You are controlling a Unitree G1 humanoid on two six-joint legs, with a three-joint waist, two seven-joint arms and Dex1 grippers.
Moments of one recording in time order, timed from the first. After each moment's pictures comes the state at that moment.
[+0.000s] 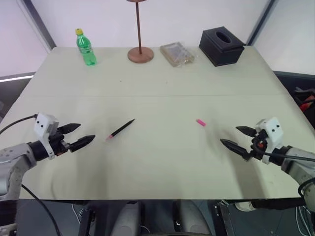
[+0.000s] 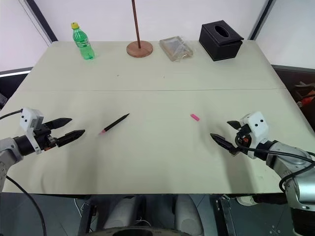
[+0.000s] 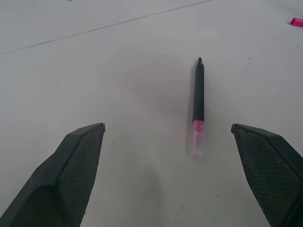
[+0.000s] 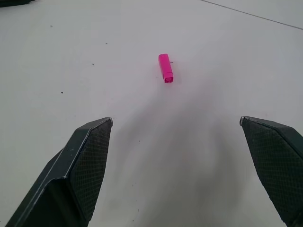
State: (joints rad) left arm -0.04 0.81 0.37 -0.02 -0.54 0.46 -0.97; right arm 0.05 -0.77 -0.34 -0.32 0.49 0.60 0.76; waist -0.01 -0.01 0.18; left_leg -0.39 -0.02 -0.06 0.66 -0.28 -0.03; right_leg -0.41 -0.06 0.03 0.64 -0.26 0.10
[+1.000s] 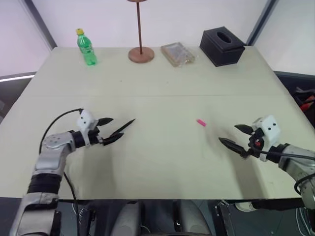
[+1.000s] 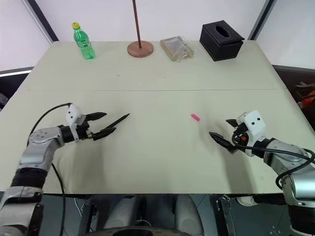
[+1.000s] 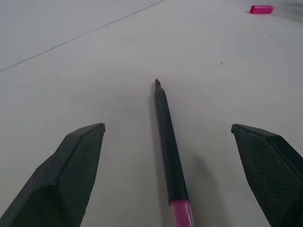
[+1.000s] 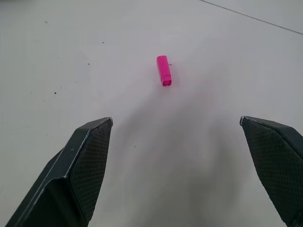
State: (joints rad) left arm -0.41 0.56 0.05 0.44 -0.28 0.02 -1.06; right arm 0.02 -0.77 -0.31 -0.31 0.45 0.59 0.74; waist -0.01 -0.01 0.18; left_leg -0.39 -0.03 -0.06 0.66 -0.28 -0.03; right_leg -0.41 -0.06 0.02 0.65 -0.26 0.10
